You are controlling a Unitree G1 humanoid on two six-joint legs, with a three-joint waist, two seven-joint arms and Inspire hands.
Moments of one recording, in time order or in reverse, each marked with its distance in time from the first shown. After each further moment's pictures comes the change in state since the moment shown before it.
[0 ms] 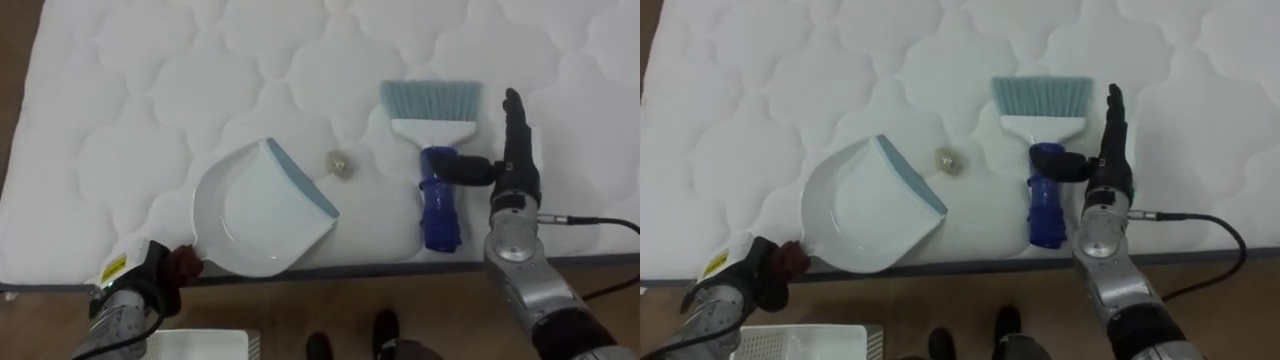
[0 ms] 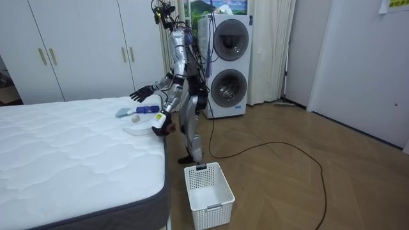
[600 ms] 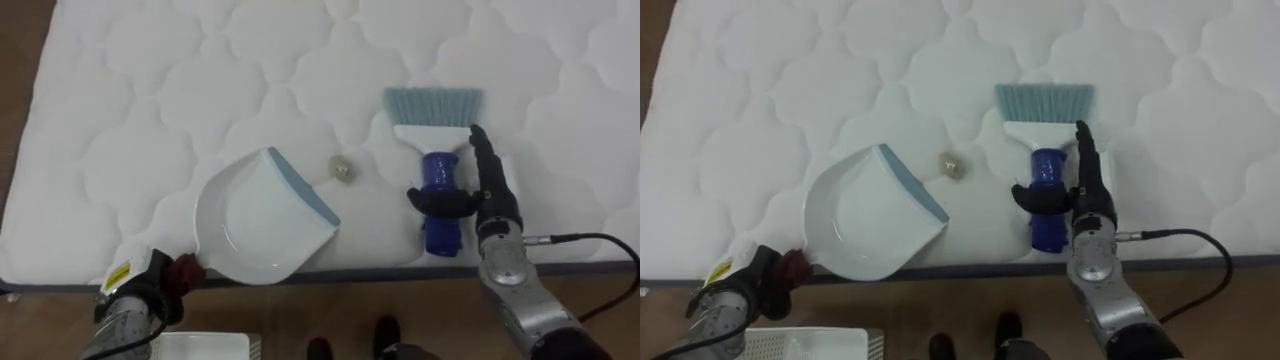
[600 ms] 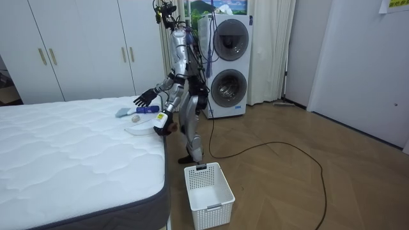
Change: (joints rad) left arm -0.001 -0.012 0.000 -0.006 0.001 0.022 -0.016; right arm 0.039 0.003 0.033 0.064 -0.013 0.014 0.112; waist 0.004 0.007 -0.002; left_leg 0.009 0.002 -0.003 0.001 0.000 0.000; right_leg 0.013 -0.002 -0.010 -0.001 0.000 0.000
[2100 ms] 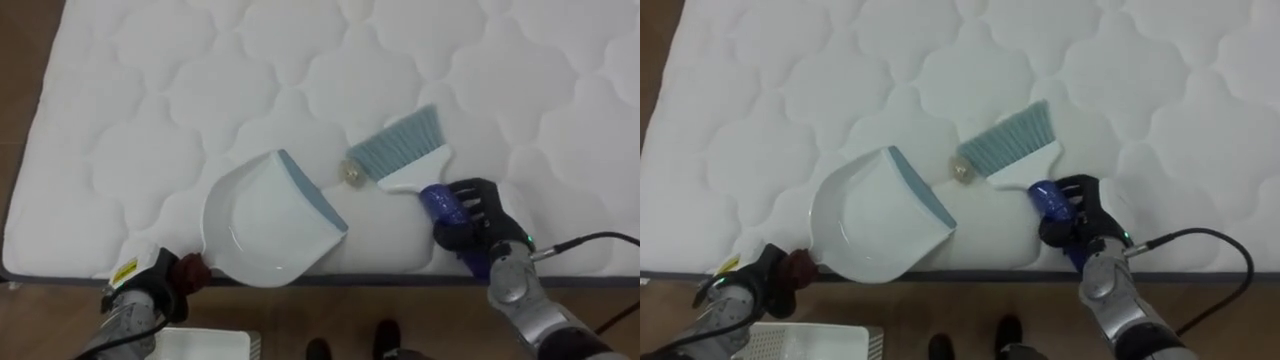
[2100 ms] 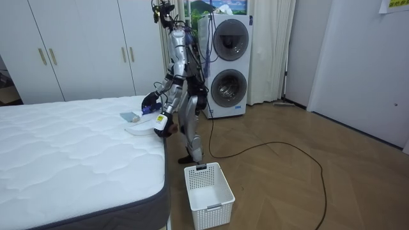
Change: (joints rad) left arm -0.030 0.000 -0.060 0.003 -0.038 0.042 -0.044; right arm -0.053 -0.019 0.068 0.276 -0.287 0.064 -0.043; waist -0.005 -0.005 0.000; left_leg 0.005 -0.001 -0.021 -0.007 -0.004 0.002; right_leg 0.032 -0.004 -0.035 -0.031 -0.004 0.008
